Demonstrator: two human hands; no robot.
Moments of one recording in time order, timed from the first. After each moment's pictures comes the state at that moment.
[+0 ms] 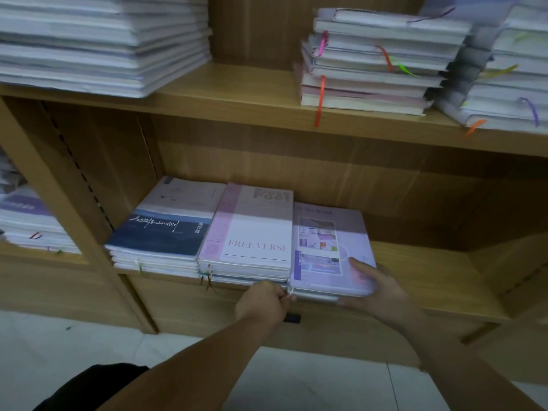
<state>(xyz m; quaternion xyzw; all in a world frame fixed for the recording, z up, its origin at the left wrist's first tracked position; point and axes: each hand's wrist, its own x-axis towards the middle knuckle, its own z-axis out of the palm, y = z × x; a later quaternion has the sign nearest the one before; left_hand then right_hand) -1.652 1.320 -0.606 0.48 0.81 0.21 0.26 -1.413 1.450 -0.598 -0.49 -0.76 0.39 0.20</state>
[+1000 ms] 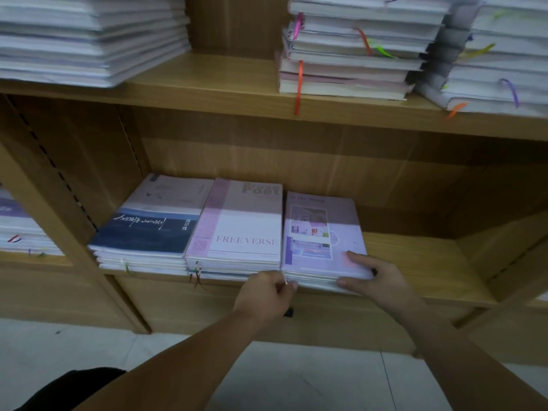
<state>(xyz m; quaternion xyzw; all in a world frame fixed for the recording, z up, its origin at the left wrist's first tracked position) -1.646 1.323 -0.609 0.54 0.74 0.32 0.22 -1.405 1.452 -0.588 -0.50 -0.71 0.45 0.23</state>
